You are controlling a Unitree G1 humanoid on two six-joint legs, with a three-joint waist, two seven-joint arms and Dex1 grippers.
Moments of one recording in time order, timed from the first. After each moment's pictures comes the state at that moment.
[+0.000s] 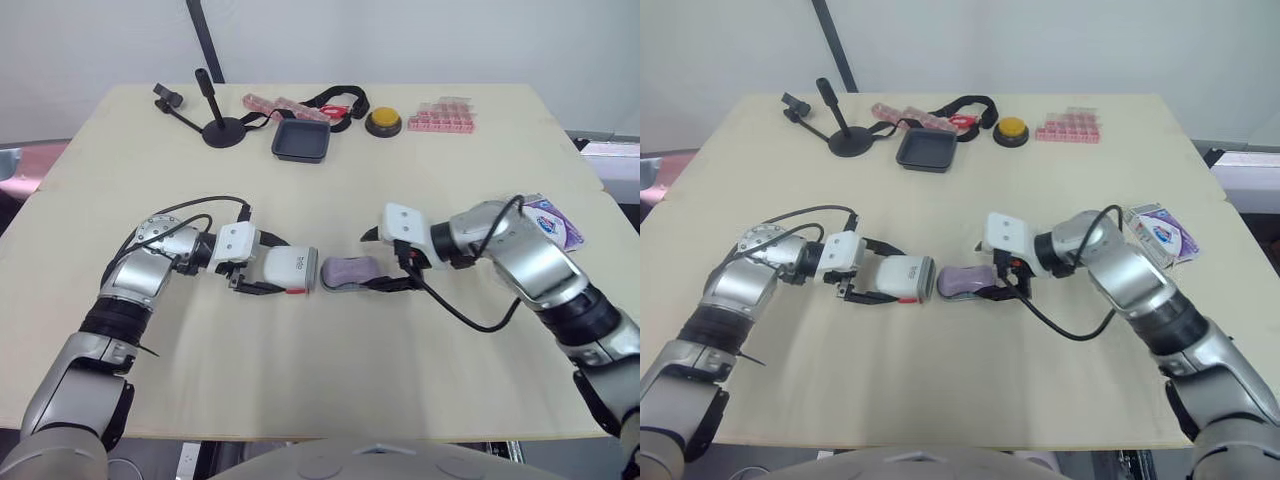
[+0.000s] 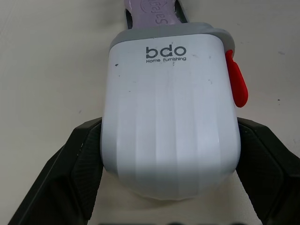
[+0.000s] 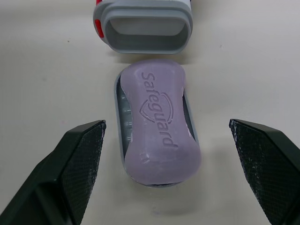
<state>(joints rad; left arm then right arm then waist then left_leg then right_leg) -0.50 0.62 -0.22 0.34 -0.16 -0.21 -1.43 -0.64 -0.64 0.47 -0.20 0.18 0.61 1.12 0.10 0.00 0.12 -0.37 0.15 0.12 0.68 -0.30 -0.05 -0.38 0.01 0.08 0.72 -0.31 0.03</state>
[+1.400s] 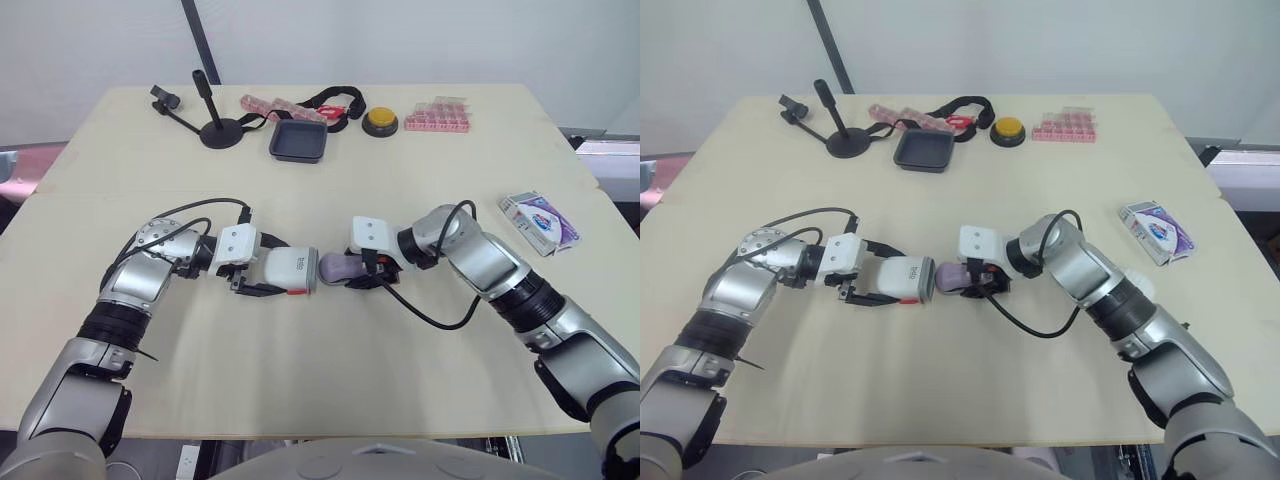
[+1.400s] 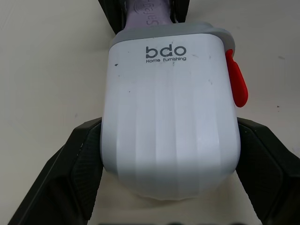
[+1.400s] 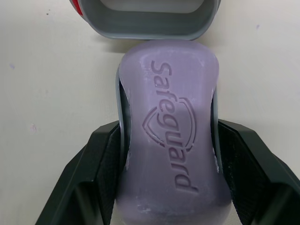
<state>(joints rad) -0.48 0.62 -0.22 0.30 -0.16 -0.19 -1.40 -0.70 -0.51 0.58 -0.02 0.04 0.56 1.14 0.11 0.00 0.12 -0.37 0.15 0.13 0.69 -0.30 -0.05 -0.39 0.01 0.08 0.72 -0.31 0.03</state>
